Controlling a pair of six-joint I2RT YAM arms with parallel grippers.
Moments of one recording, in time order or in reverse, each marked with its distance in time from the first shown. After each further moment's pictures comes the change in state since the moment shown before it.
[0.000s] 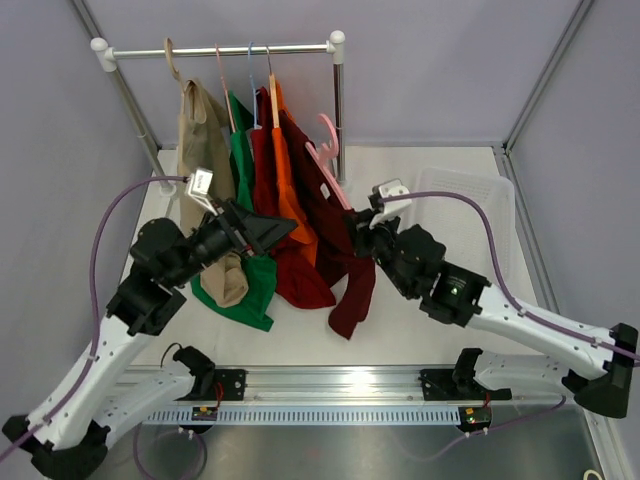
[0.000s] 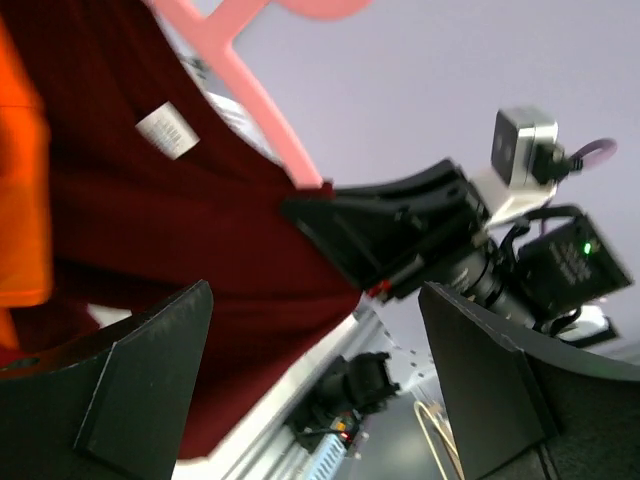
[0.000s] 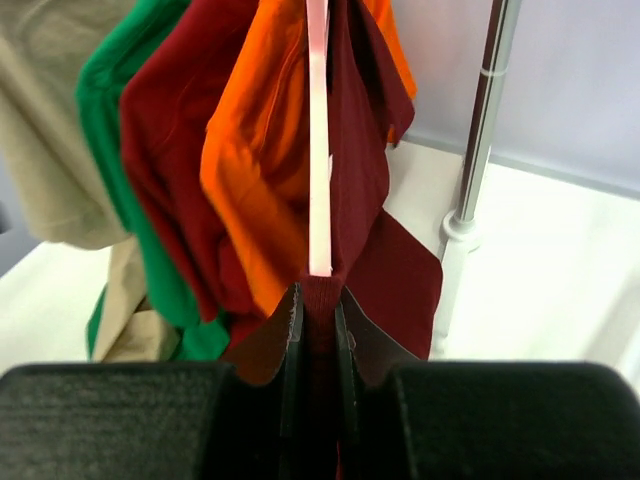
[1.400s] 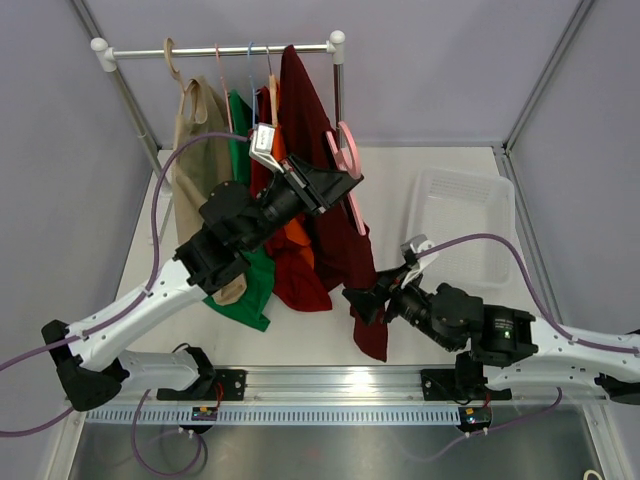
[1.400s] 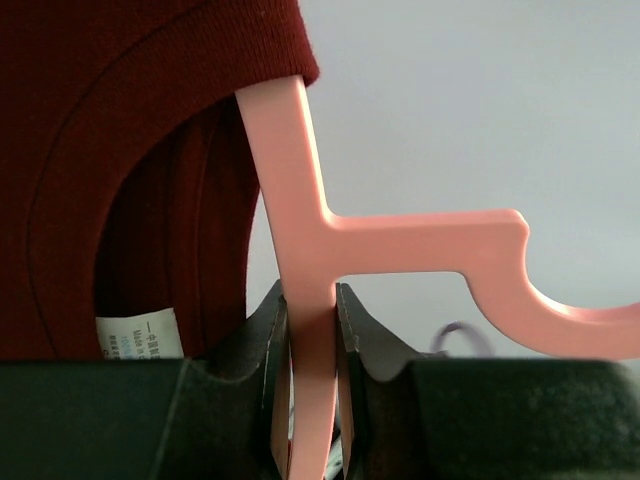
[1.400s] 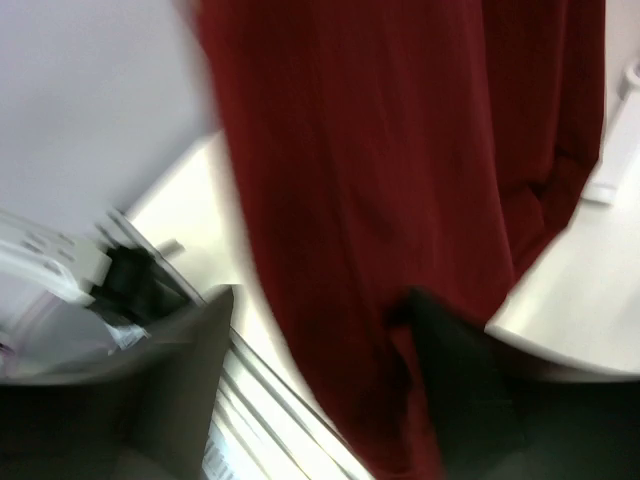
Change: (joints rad) left arm -0.380 0.457 0.302 0.327 -0.345 -0.078; right arm 0.359 -0.377 -0.197 -0.271 0.059 0.331
